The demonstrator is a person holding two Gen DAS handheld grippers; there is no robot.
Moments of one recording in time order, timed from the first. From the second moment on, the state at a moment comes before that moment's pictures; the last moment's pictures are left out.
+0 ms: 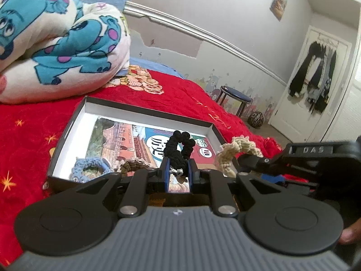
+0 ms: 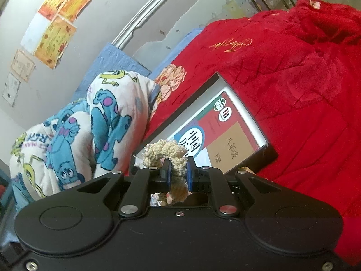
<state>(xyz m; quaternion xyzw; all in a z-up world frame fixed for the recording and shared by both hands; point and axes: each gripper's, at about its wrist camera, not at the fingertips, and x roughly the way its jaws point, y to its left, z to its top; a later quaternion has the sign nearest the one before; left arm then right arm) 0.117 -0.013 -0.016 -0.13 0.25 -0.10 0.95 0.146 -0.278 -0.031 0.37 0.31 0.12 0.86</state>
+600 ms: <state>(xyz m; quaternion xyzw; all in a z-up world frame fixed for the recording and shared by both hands) 0.151 -0.049 -0.035 -0.07 0.29 -0.14 0.94 0.181 -0.251 -0.050 0.31 0.34 0.08 0.89</state>
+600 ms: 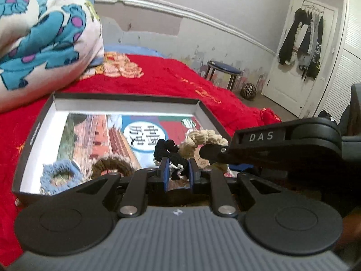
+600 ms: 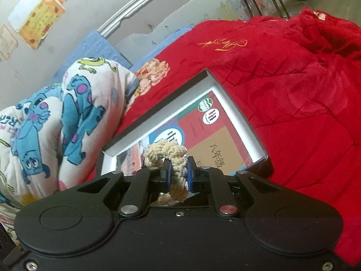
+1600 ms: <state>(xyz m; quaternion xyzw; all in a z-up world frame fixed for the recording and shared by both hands) 0.163 -0.038 -0.048 -0.08 0.30 -0.10 0.94 0.183 -0.250 -0.063 0.32 0.37 0.06 0.87</state>
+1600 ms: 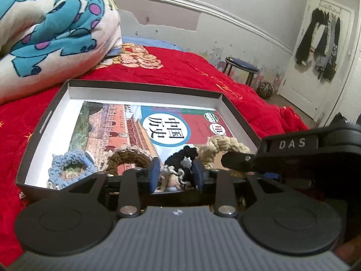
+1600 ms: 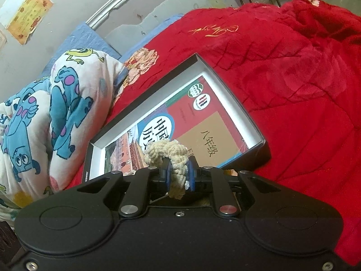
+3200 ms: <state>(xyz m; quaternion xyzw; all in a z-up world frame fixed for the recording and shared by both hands) 0.075 0.034 -0.030 -0.12 0.34 0.01 0.93 0.094 -0.248 -0.038 0.31 0.35 0.11 0.88</state>
